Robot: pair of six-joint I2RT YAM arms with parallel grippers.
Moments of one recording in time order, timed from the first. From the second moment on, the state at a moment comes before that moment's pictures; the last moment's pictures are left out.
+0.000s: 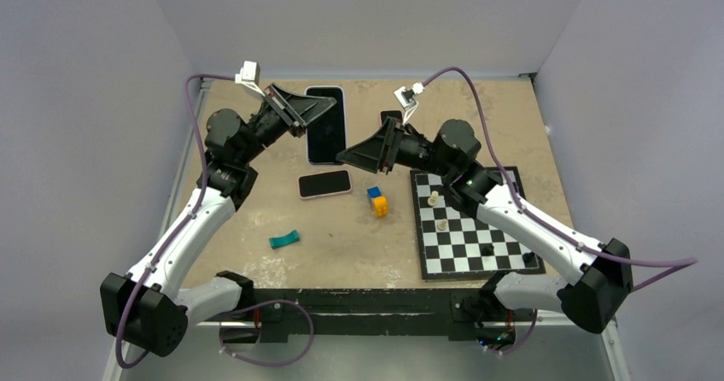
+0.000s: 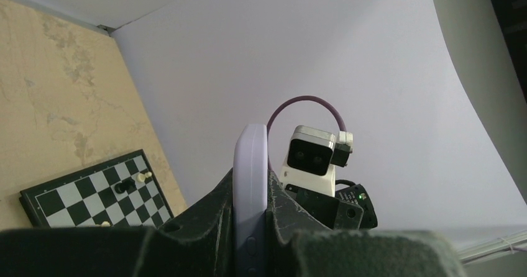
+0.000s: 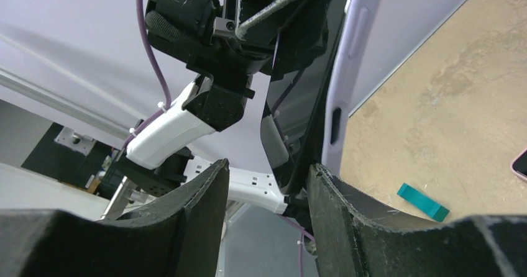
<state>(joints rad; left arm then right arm) -0.34 1.11 0.97 0.38 0.48 -1.31 0.74 1.21 1.02 0.33 -0.53 0.99</state>
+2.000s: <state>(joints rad) -0.39 0.84 0.80 0.24 0.71 -0.79 0.61 1.32 0.95 0.85 -0.78 1.57</state>
